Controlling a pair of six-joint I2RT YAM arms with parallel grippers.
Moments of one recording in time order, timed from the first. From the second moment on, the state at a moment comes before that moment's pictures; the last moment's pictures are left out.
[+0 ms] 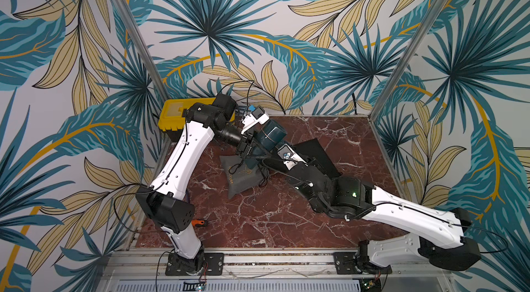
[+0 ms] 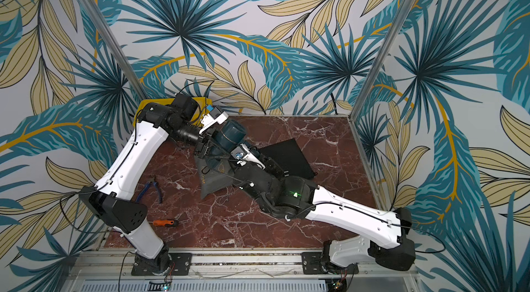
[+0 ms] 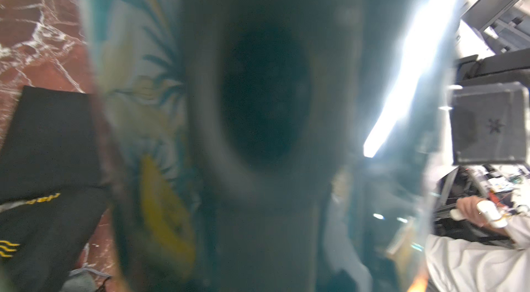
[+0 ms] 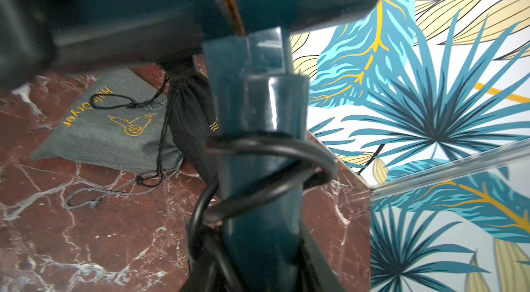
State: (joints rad) left arm -0.34 1.73 2.00 -1.54 1.23 0.64; right arm 1.21 1.30 1.42 -0.81 0.90 0.02
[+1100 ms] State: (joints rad) left arm -0.35 1.75 2.02 -1.68 1.18 0.61; right arm 1.15 1.28 1.43 -0.85 0.46 0.46
